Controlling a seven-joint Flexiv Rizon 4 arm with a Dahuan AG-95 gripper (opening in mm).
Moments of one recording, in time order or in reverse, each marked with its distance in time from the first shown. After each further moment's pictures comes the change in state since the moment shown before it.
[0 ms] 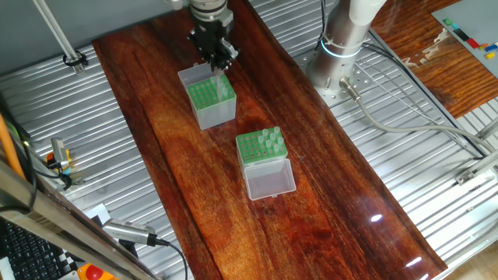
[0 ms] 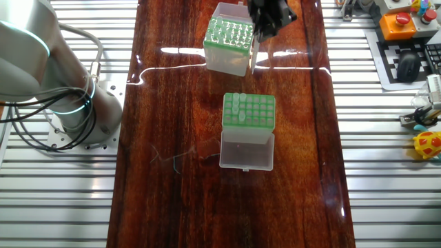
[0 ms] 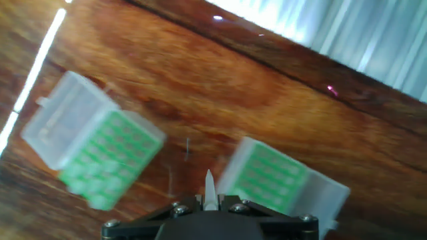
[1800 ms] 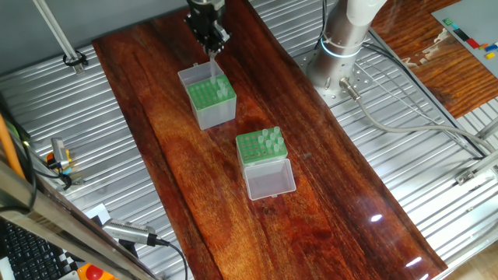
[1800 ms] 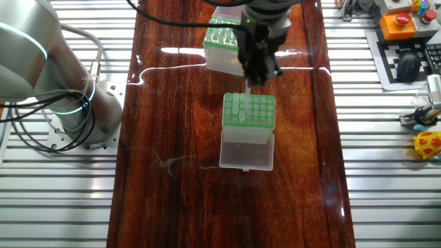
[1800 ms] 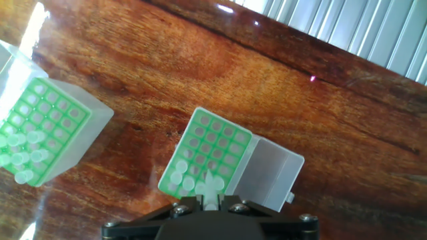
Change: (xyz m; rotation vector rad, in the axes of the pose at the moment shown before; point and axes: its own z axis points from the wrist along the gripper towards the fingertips) arm 0.059 -0.063 0.039 0.032 -0.022 0.056
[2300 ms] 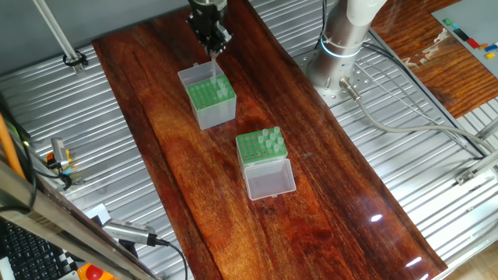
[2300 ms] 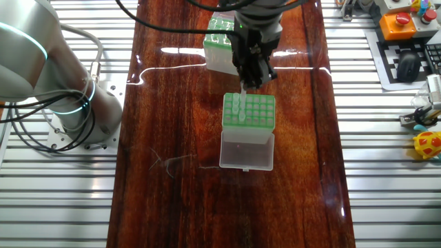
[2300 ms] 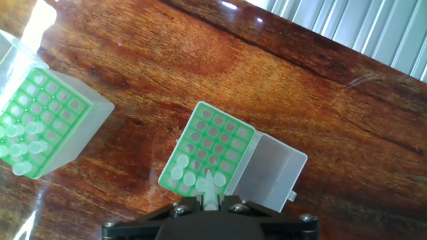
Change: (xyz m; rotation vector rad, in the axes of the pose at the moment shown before) arm 0.000 0.001 0.009 -0.005 0.000 -0.021
